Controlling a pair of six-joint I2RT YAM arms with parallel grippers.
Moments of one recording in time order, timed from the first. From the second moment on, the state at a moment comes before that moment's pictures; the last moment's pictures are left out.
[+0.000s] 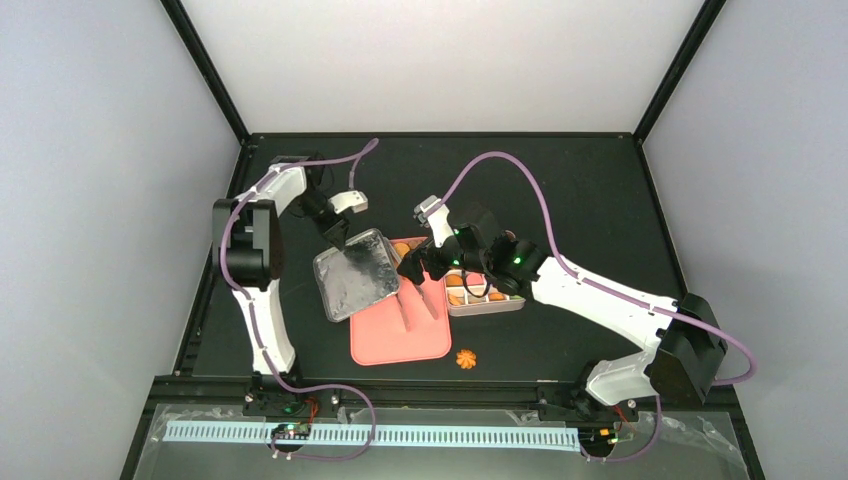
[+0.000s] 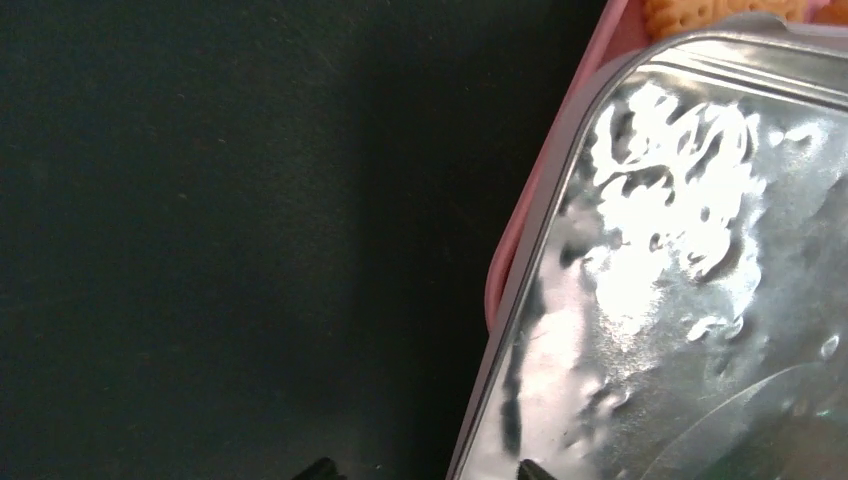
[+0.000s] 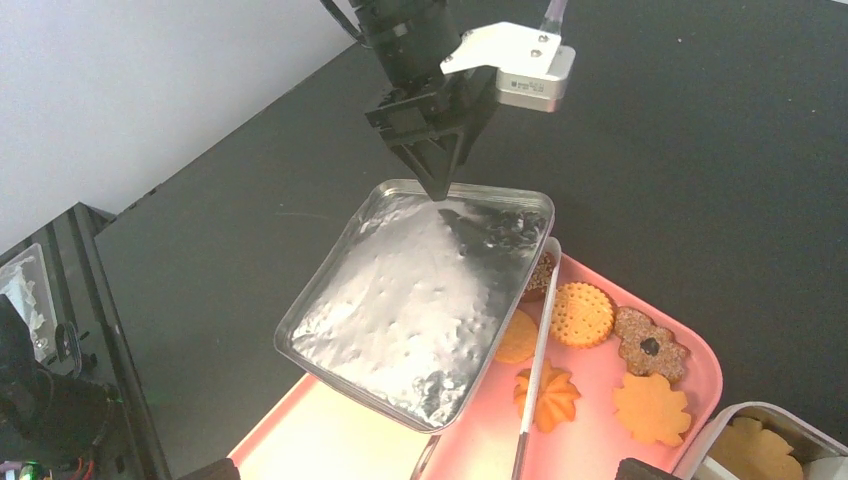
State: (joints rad) left arm -0.03 2.06 1.56 -1.05 0.37 0.92; right arm 0.92 1.38 1.07 -0.23 -0.11 0.25
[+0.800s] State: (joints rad) left arm -0.06 1.87 1.51 -1.13 0.39 0.96; right arm 0.92 1.38 1.07 -0.22 -0.11 0.25
